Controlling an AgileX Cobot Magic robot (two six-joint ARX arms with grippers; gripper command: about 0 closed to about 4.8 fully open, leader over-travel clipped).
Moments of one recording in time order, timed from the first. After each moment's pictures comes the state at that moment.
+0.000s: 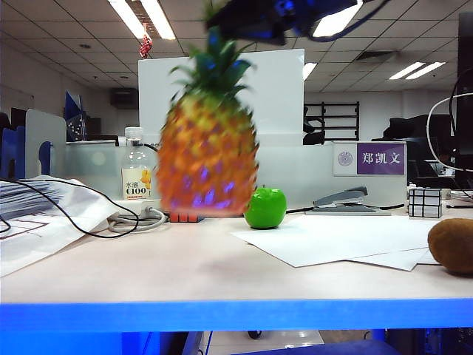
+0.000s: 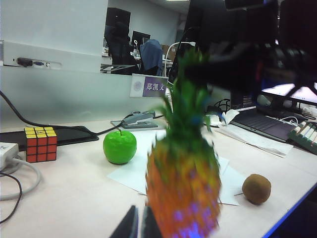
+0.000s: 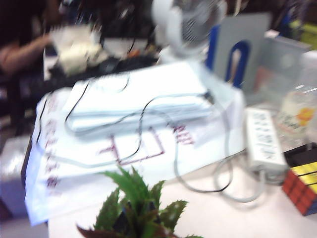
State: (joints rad) left arm 0.01 0.00 0.01 0.22 0.72 -0.27; right arm 0.56 1.45 1.02 0.26 -0.59 -0.13
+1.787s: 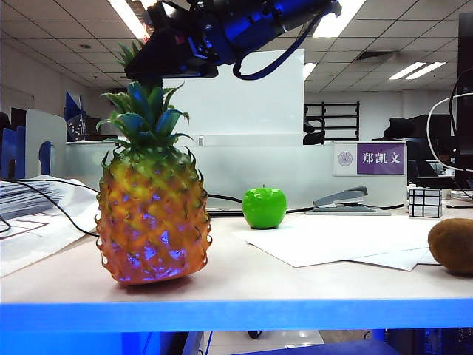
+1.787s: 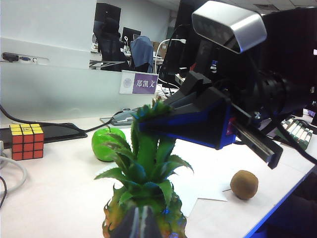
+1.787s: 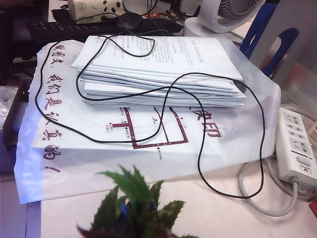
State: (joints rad) left arm 0.01 0.00 0.01 0.22 0.76 -0.29; right arm 0.79 1.58 1.02 0.30 -0.37 -0.32
